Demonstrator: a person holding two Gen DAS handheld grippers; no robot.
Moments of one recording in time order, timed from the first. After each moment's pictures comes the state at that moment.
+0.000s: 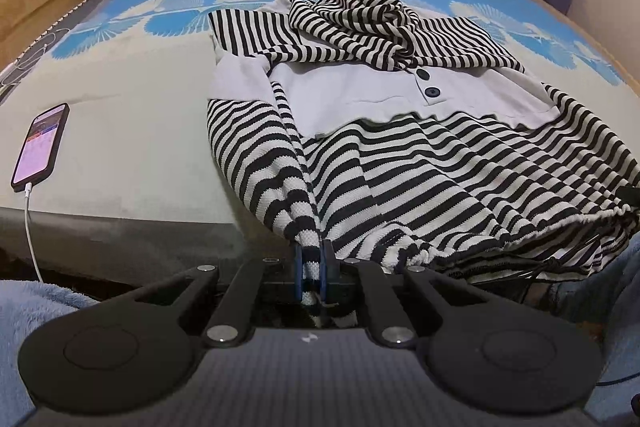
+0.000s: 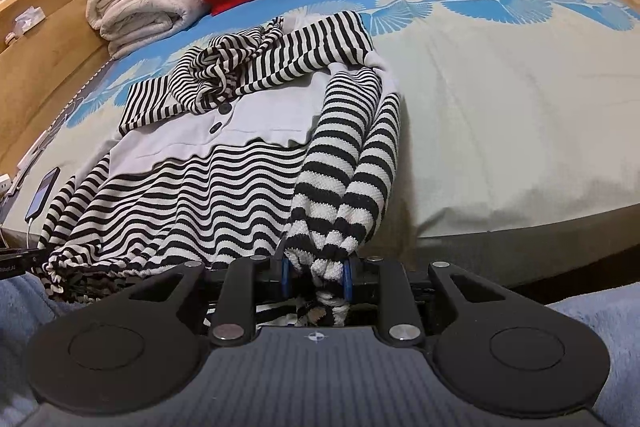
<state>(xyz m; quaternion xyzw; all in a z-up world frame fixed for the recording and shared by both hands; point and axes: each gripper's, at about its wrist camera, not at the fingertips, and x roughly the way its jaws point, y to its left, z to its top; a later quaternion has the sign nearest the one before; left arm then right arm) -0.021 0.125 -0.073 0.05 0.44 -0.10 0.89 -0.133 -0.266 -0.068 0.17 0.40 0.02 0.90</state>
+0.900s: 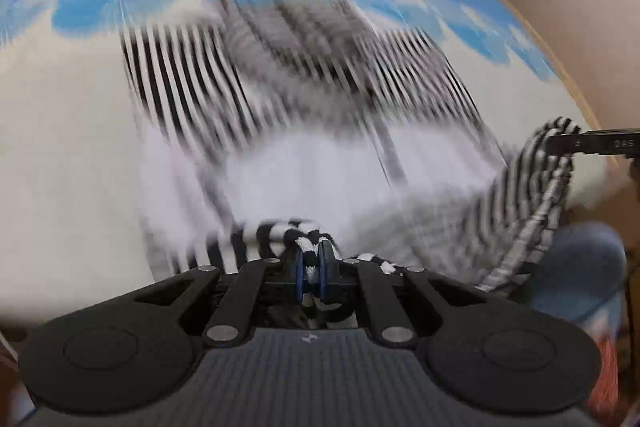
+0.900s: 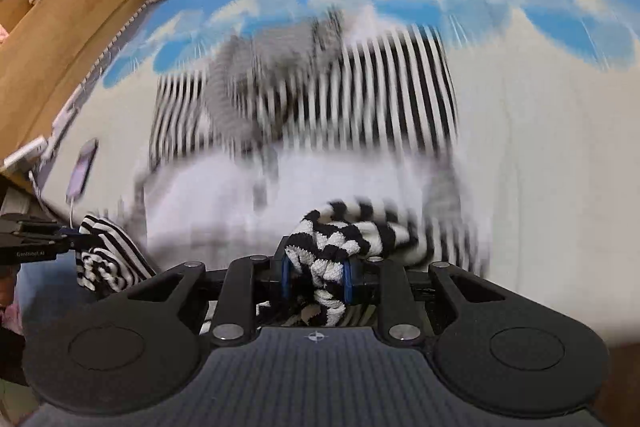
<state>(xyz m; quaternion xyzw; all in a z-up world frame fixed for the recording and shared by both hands) 0.162 0.120 0.010 0.01 0.52 -0.22 0.83 0.108 -0.288 0.048 0.13 0.50 0.12 0.85</state>
